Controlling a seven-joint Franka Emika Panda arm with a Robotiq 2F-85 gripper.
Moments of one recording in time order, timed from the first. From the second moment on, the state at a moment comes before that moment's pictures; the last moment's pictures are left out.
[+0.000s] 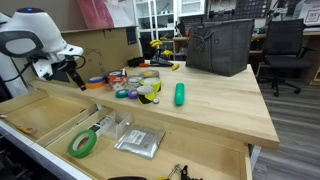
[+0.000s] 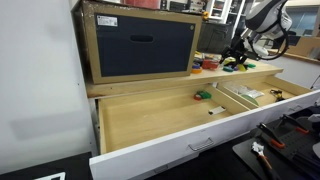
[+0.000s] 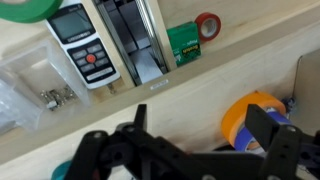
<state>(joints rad) -0.03 0.02 0.01 -2.47 0.50 2.78 -0.12</state>
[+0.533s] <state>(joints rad) -0.05 0.00 -0.03 -2.66 0.58 2.78 -0.28</state>
